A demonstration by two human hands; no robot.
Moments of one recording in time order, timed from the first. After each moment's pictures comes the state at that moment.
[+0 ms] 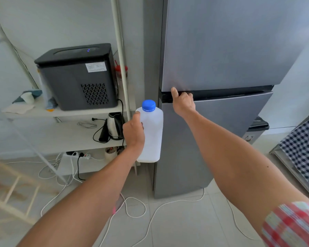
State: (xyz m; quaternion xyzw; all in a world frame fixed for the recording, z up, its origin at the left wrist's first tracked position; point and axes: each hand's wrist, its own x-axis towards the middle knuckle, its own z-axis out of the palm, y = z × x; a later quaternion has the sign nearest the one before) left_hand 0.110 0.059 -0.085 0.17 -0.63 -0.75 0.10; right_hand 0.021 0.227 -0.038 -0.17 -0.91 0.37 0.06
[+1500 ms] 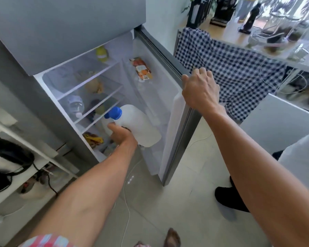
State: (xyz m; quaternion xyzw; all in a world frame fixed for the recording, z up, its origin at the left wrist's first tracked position) left_hand 0.163 0.227 -0.192 0.24 -0.50 -0.81 -0.18; right_hand 0.304 0.368 -0.040 -0.44 -0.87 0.02 0.22
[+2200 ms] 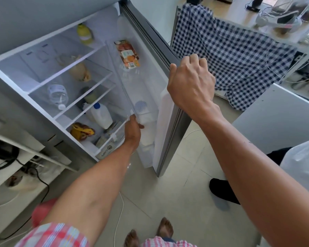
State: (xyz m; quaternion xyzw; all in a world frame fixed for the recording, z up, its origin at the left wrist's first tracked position) left_hand 0.174 0.302 -0.276 0.00 -0.69 -0.63 -0.34; right_hand 0.300 0.389 -0.054 -0.42 -0.88 -0.05 0.23
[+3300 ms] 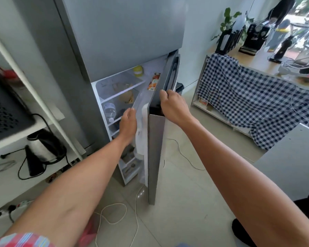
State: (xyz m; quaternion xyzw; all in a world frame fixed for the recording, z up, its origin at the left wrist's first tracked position) left_hand 0.091 0.154 -0.152 -0.19 -0.74 -0.63 -0.15; right_hand 0.209 0.270 -0.047 -0.31 -0.86 0.35 0.21
